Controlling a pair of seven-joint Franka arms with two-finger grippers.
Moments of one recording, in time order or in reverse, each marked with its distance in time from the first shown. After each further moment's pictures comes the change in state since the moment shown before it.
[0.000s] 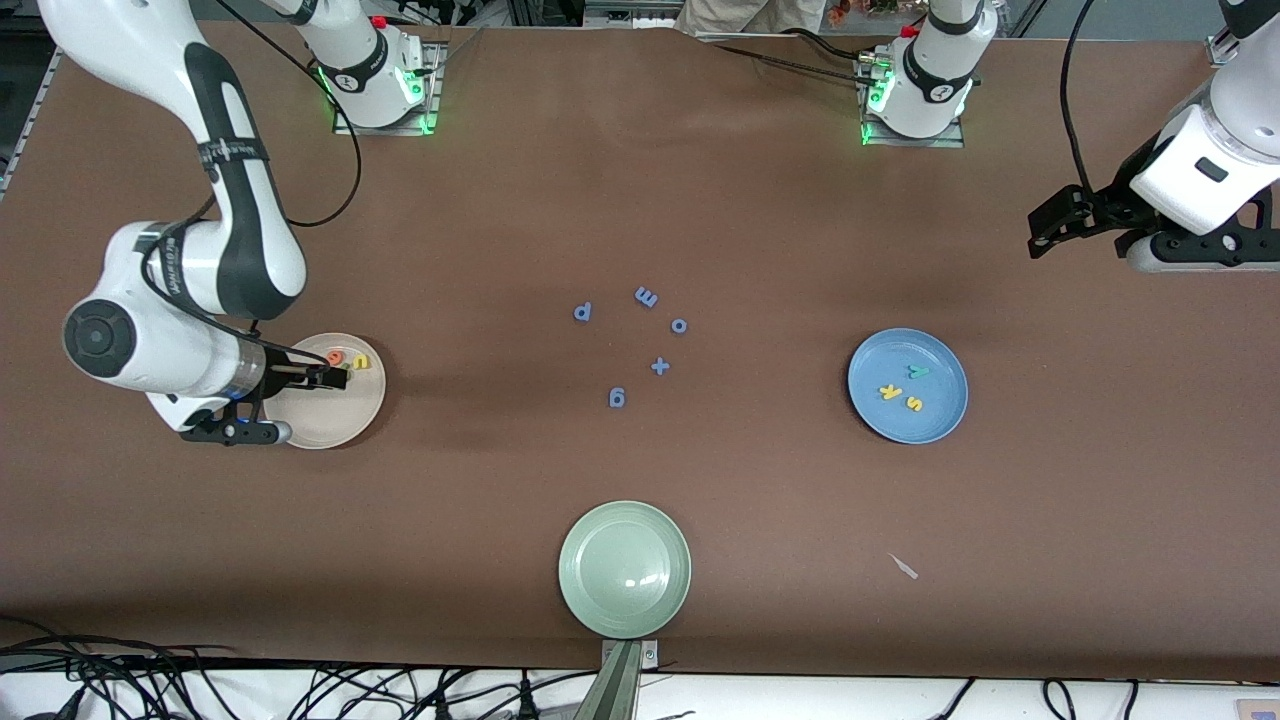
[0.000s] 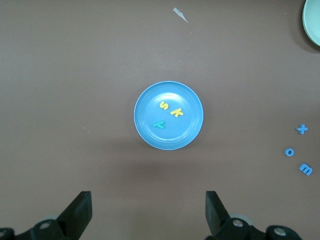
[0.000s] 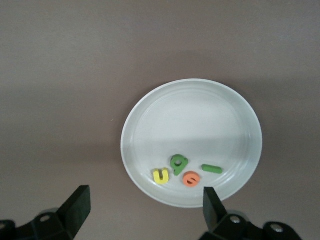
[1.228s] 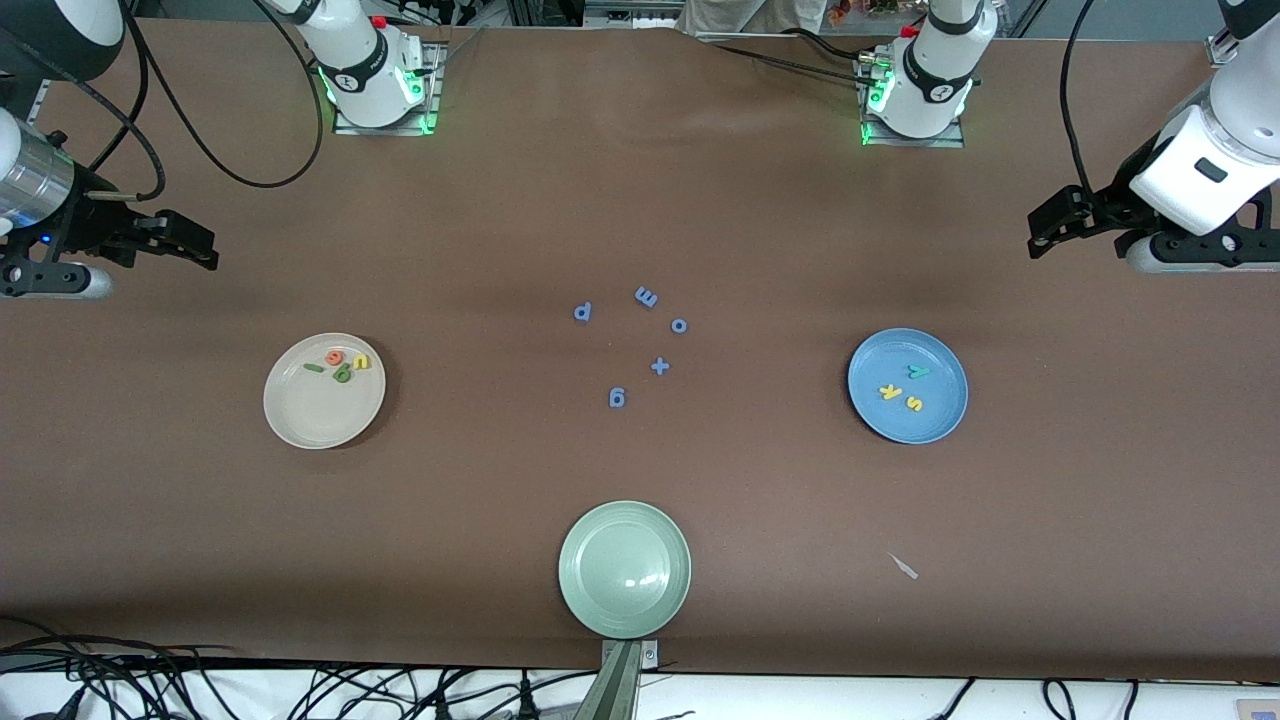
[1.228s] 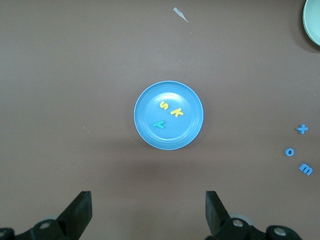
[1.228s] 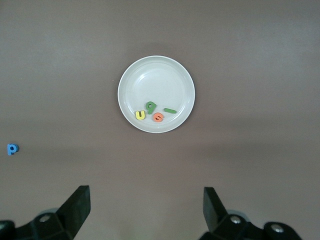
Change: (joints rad) left arm 0.000 0.000 0.000 0.000 0.000 0.000 0.000; right arm -0.136 -0.405 0.116 0.026 -0.155 -0.345 0.014
